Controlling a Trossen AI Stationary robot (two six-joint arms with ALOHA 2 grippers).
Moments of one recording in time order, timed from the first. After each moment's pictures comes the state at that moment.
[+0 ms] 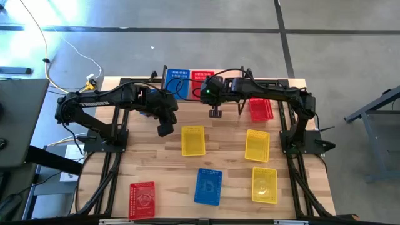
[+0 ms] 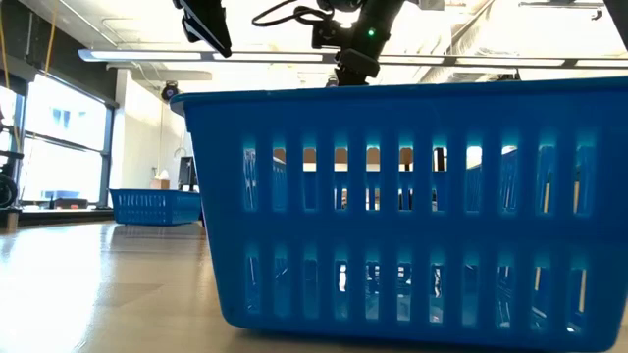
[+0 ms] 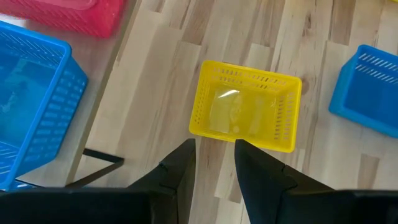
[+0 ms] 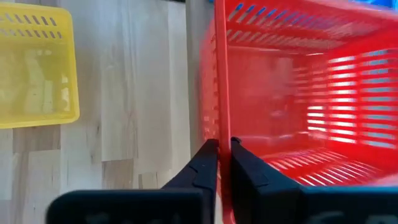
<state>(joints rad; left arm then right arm) 0.20 1.36 1.41 -1.10 -0.09 -0.16 -0.23 1.84 1.72 -0.90 0.25 -0.36</state>
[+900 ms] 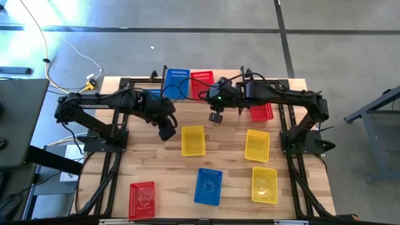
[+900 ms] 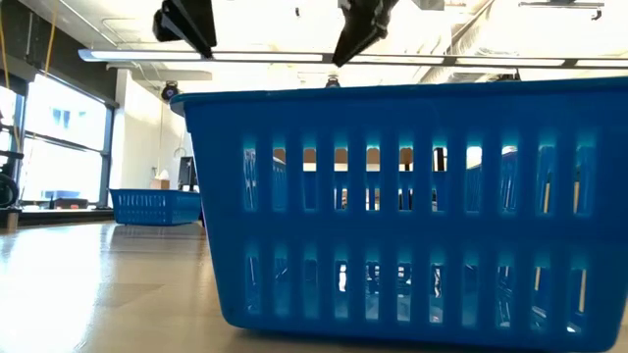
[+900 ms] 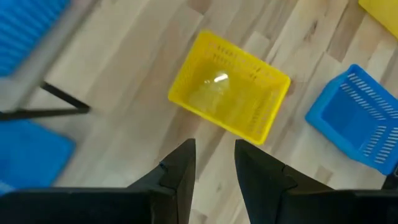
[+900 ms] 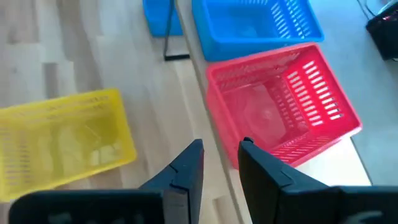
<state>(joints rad) 0.12 1.36 1.39 -1.16 -0.09 -0.54 -0.11 1.69 1.72 -0.90 0.31 -0.05</state>
